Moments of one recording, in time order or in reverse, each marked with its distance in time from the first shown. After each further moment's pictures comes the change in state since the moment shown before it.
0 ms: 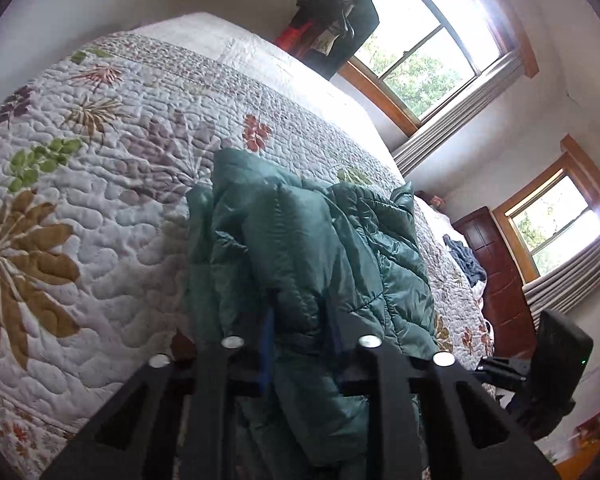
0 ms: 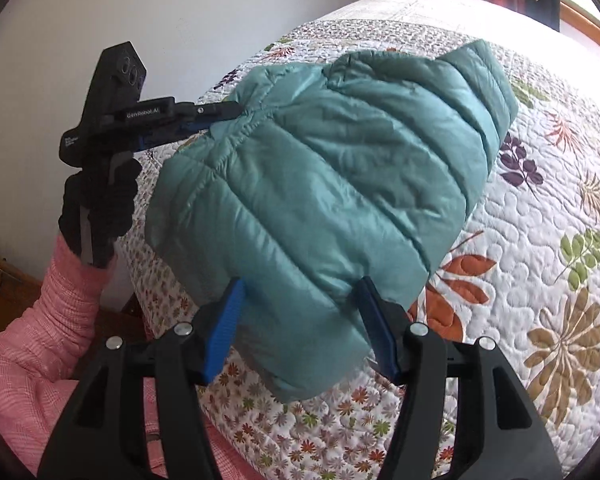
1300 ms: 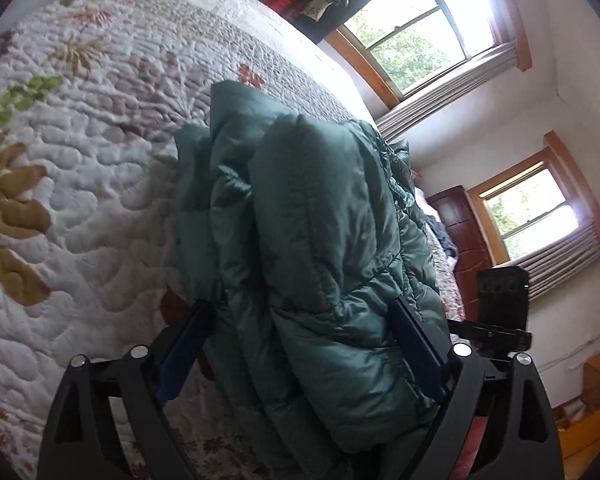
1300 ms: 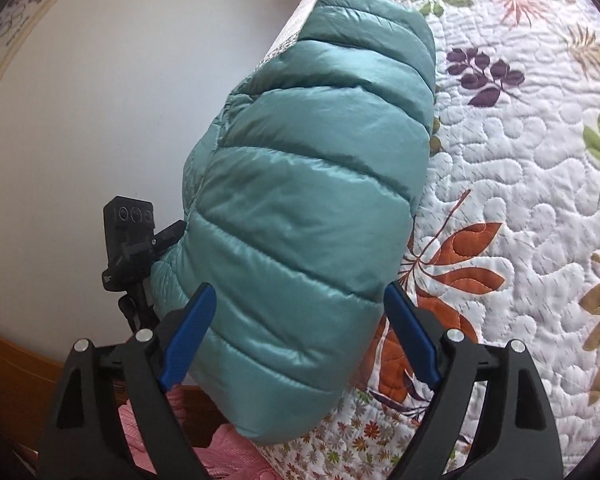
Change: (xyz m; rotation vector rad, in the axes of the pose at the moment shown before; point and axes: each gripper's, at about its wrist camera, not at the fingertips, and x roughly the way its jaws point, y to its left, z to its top) left arm 0.028 0.036 -0.015 -0.057 0.154 -0.151; right arm 0.019 -0.109 -0.012 0.441 -0.109 0.330
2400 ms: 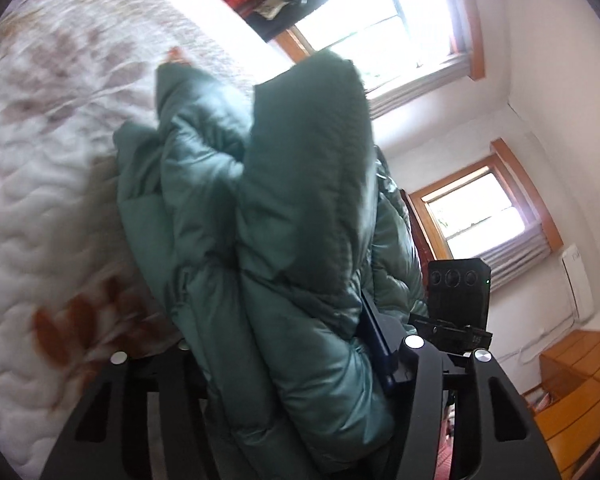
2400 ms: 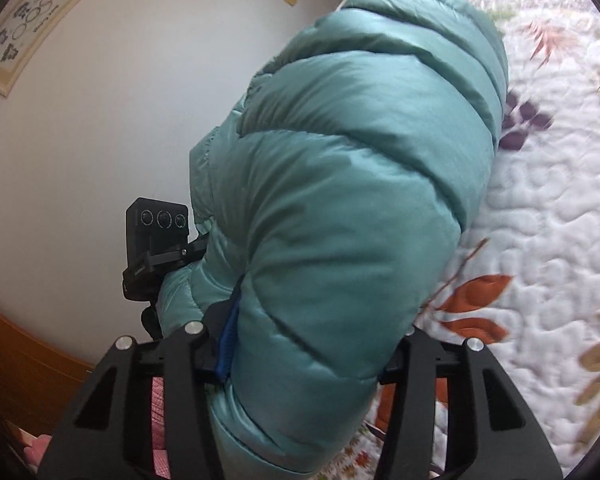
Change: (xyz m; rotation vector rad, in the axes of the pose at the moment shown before) left arm 0.053 -0.043 -0.003 0.034 -0.025 -0.226; right arm 0.007 0.034 0.012 -0.099 -0.072 0.040
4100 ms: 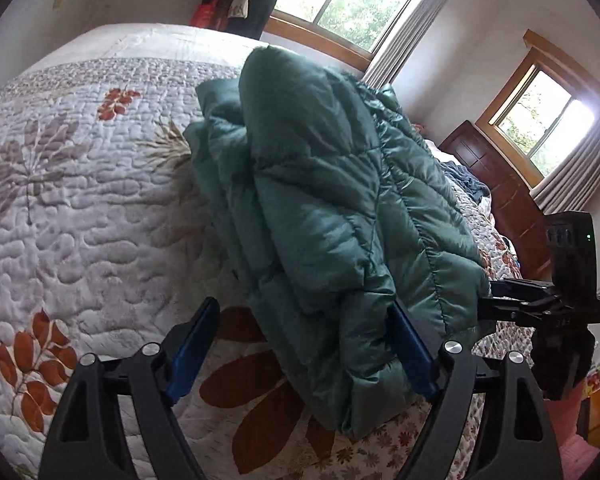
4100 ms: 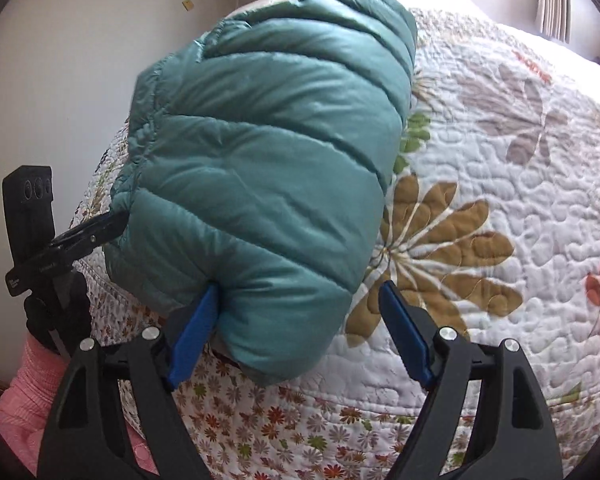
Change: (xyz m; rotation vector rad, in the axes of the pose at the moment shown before) left arm 0.084 -0.086 -0.029 0.321 0.077 0.413; right arm -0.087 -0.046 -0.077 0.019 -0.017 -0.525
